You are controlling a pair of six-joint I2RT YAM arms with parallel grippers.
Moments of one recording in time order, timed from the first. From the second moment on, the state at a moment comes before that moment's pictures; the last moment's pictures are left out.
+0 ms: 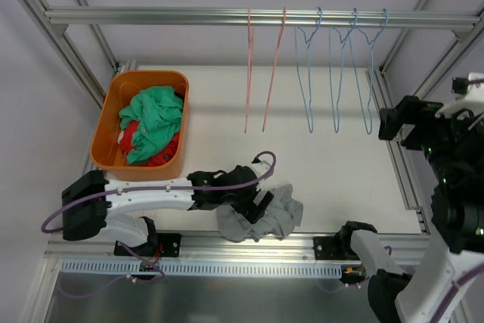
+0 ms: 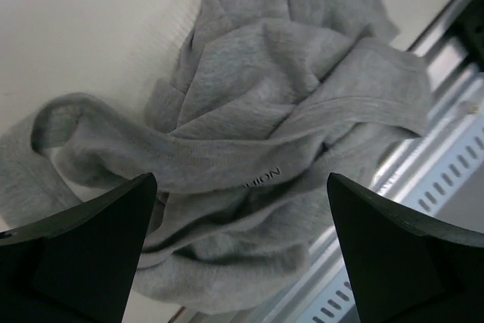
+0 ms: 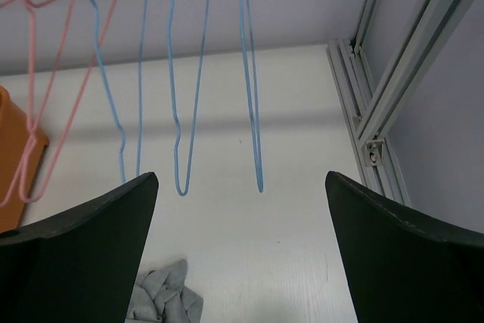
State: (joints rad) left arm -1.24 1.32 0.82 -0.34 -0.09 -0.44; right arm -0.13 0.93 1.89 -1.19 -0.11 0.06
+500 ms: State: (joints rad) left arm -1.32 1.63 0.89 -0.27 -0.22 -0.55; right arm -0.13 0.76 1.79 -1.09 -0.42 0.12
